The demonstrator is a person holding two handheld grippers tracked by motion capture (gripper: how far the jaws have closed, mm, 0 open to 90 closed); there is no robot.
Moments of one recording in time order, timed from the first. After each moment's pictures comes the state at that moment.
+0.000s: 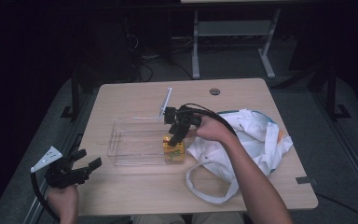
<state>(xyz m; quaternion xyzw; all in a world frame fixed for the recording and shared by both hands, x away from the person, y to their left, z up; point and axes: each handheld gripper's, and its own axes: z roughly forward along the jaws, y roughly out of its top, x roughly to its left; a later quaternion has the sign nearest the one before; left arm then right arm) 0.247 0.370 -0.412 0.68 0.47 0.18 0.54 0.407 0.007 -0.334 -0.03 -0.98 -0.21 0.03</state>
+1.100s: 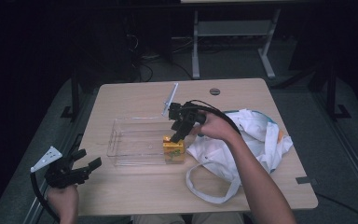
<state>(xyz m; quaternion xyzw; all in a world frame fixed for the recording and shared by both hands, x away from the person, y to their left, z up) 0.247 0.370 -0.411 0.68 0.47 0.18 0.54 0.407 -0.007 -0.323 -0.05 -0.97 -0.22 0.02</state>
